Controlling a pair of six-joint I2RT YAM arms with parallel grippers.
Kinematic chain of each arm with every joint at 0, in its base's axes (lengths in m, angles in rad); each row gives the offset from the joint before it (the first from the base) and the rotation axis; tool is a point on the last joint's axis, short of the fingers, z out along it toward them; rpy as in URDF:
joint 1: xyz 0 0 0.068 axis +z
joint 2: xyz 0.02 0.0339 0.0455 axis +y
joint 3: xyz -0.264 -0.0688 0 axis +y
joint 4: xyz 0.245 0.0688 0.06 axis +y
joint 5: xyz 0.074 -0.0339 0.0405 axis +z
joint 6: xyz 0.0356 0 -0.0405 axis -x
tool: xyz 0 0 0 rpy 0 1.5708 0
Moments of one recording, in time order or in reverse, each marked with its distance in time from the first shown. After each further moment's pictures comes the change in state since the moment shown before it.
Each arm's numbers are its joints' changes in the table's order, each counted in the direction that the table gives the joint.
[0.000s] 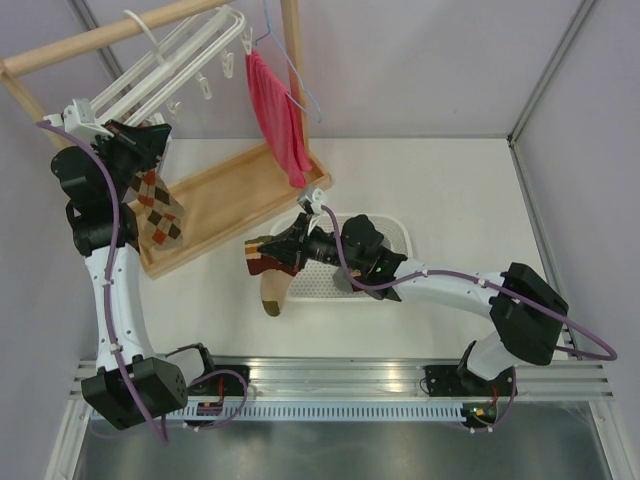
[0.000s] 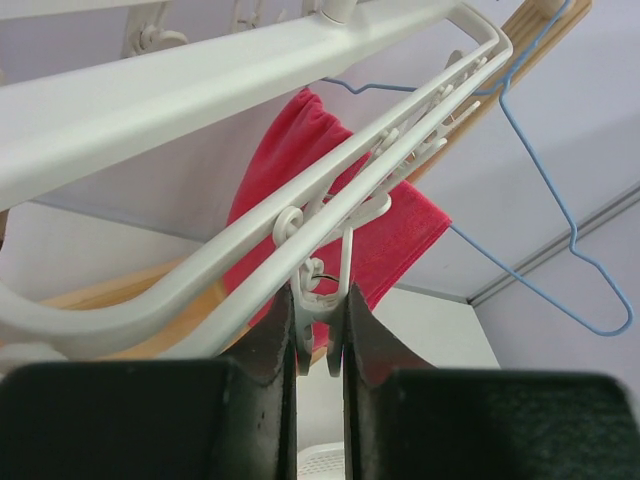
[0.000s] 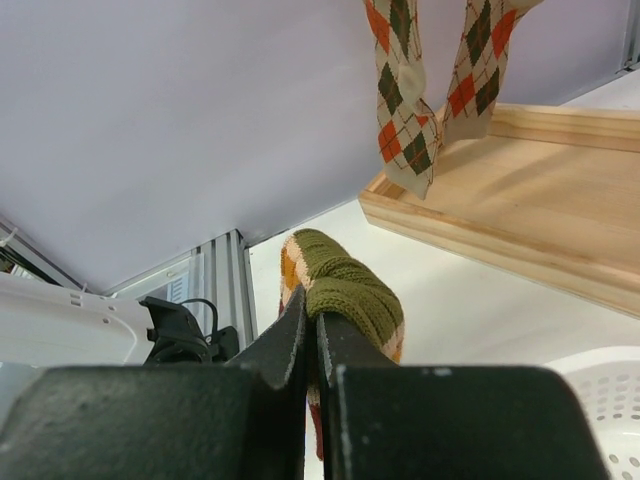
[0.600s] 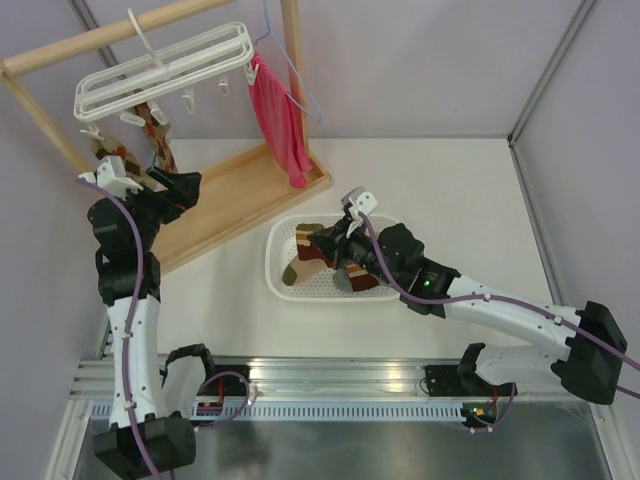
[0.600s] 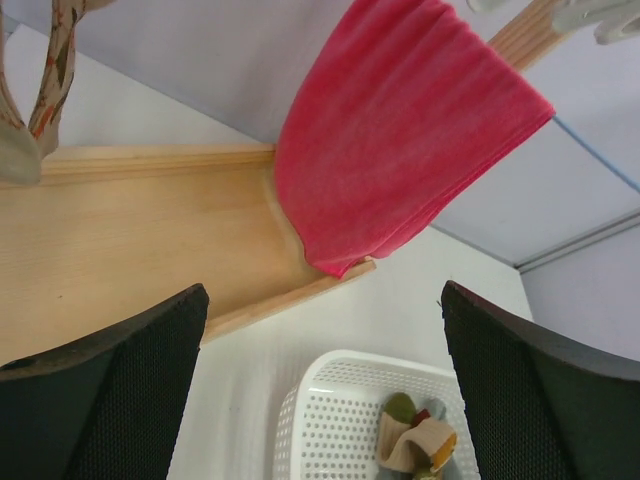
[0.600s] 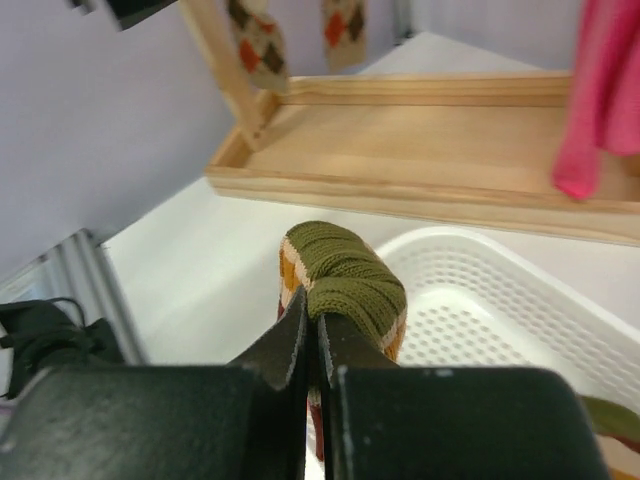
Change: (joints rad) left arm -0.053 -0.247 0.293 0.152 0.157 -0.031; right arm 0.000 -0.311 0.117 0.338 -0.329 0.135
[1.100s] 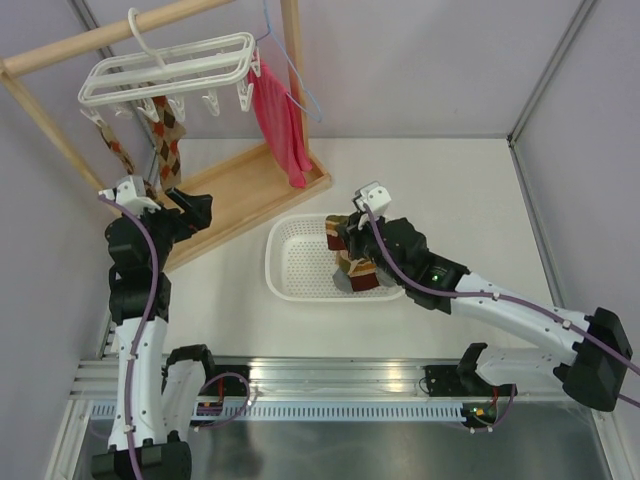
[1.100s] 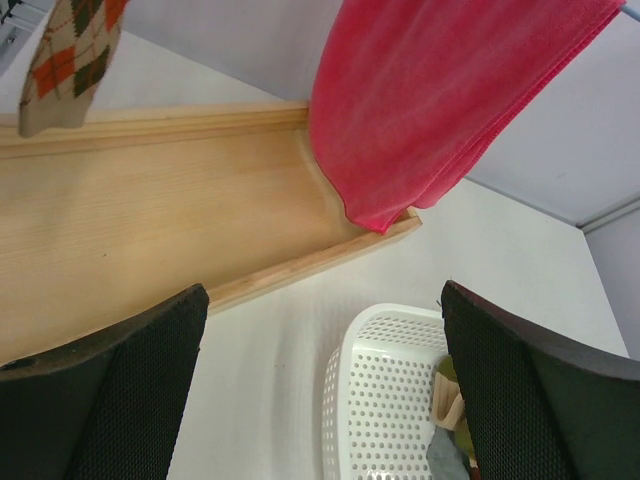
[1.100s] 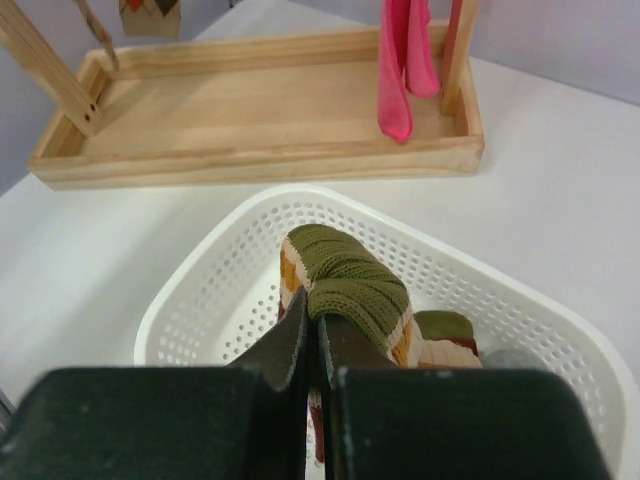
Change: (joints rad) left arm -0.118 -0.177 0.161 0.066 0.137 -0.142; right arm -0.061 -0.111 -0.008 0.246 -0.272 0.078
